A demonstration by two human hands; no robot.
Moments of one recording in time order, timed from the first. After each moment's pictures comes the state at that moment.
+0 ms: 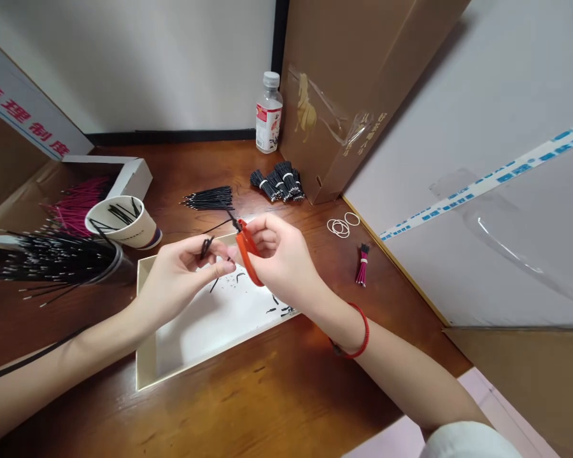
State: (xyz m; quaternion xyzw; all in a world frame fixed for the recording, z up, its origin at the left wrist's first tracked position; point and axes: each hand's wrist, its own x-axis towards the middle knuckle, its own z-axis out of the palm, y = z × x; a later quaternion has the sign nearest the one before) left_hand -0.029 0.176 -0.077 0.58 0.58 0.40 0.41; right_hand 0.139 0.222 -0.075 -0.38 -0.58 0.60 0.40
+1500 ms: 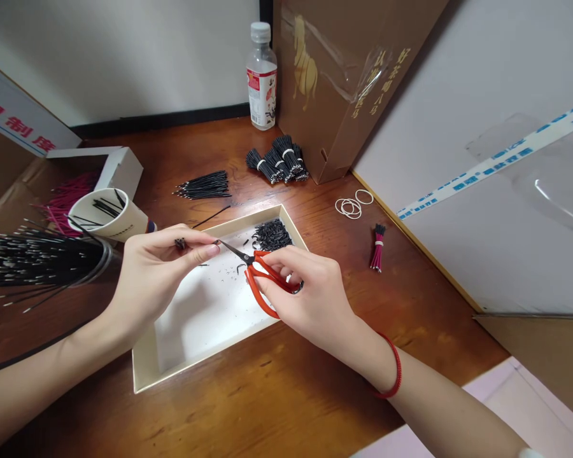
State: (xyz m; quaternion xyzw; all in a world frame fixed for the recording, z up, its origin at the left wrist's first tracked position) left_hand -0.030 0.176 -0.072 0.56 0.63 0.43 0.34; right_hand 0.169 0.180 -0.100 -0.44 -0.74 0.30 0.40
